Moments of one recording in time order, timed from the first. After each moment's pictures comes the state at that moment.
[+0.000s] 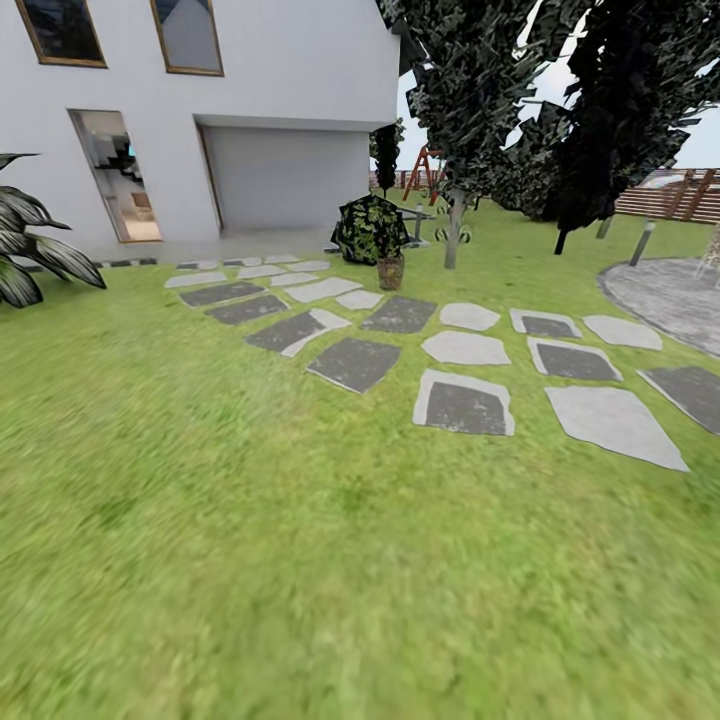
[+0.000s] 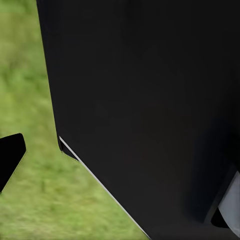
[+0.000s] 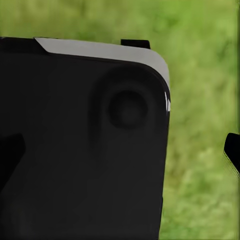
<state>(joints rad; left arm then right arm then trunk) 0.01 -0.02 0.01 -0.04 0.01 0.00 -0.01 -0.09 -0.01 0.01 -0.04 0.02 -0.15 0.00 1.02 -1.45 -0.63</state>
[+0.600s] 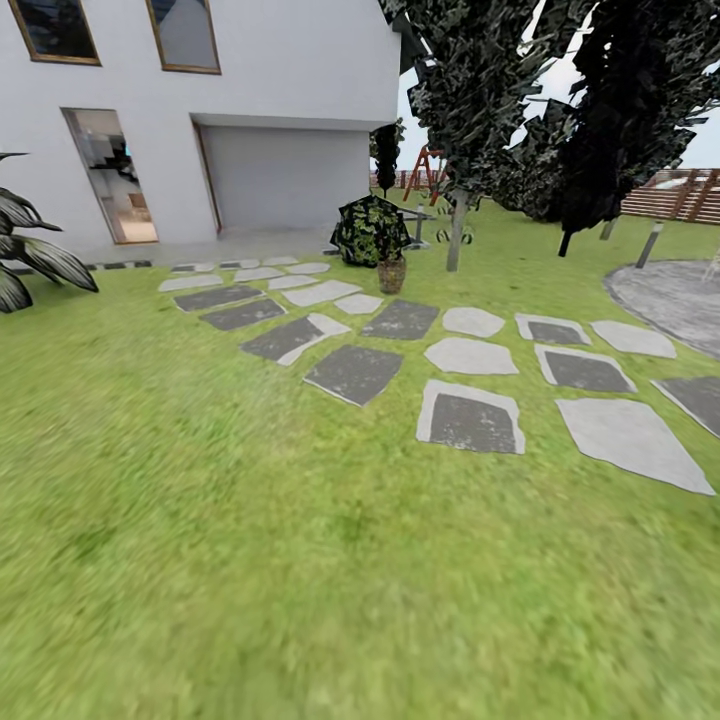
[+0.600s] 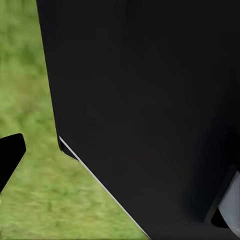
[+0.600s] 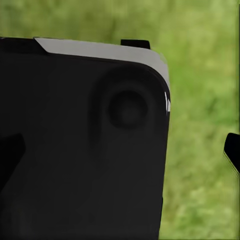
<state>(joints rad) 0.01 -0.02 0.01 -0.04 0.01 0.00 -0.01 -0.09 -0.01 0.01 -0.04 0.02 -0.15 0.00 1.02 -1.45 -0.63</state>
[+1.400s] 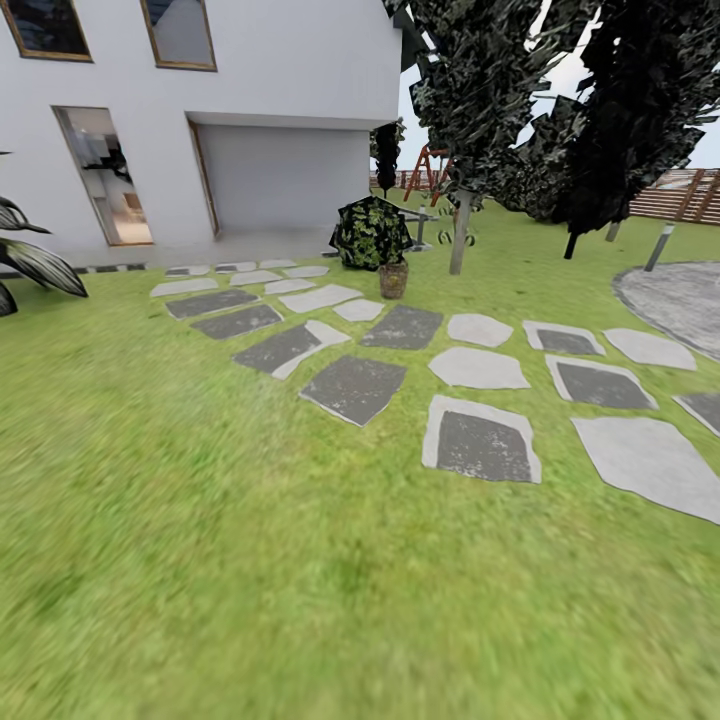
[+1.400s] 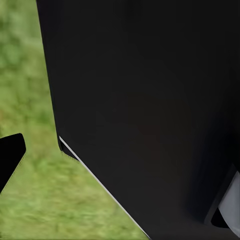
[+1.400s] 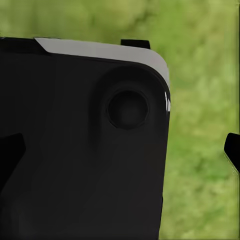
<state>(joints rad) 0.01 -0.02 0.01 -0.04 0.01 0.00 -0.01 -0.09 -0.01 0.01 -0.04 0.02 -0.15 0.00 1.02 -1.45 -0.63</state>
